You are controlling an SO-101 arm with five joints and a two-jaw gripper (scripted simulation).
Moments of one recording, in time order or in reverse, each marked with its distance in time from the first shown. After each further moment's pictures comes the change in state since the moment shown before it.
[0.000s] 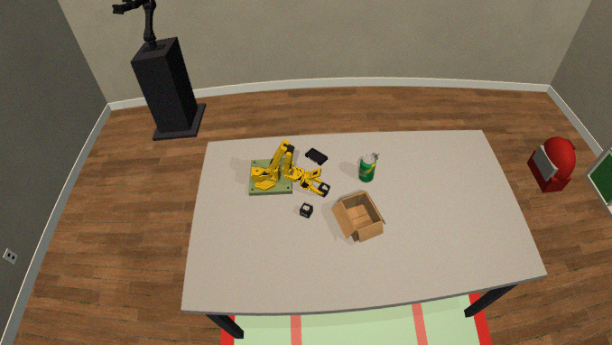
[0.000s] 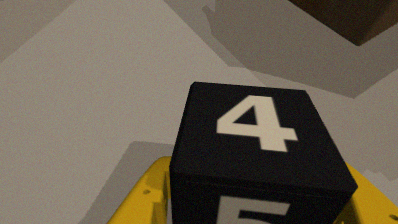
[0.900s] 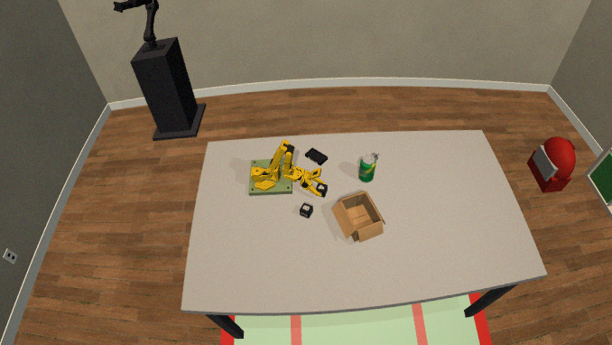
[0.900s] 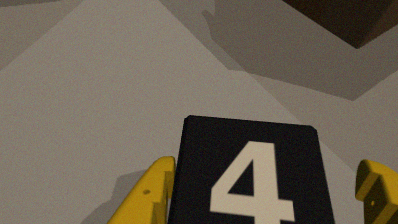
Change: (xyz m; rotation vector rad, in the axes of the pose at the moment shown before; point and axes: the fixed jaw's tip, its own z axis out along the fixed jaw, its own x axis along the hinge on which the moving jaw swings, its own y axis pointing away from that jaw) arm -0.002 0.000 0.000 0.000 -0.009 0.009
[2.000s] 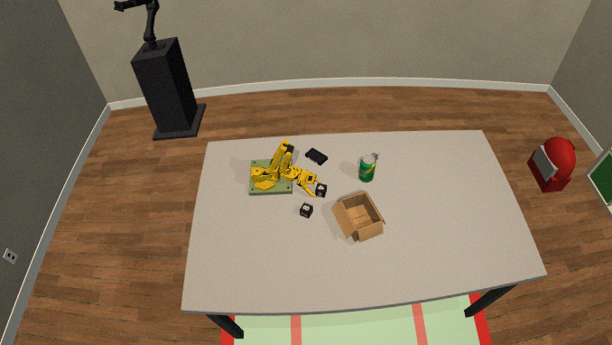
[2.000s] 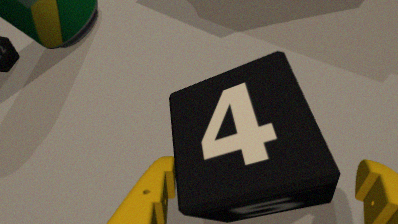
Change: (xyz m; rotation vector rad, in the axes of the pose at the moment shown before) arm 0.001 -0.001 -0.014 0.003 0.014 0.458
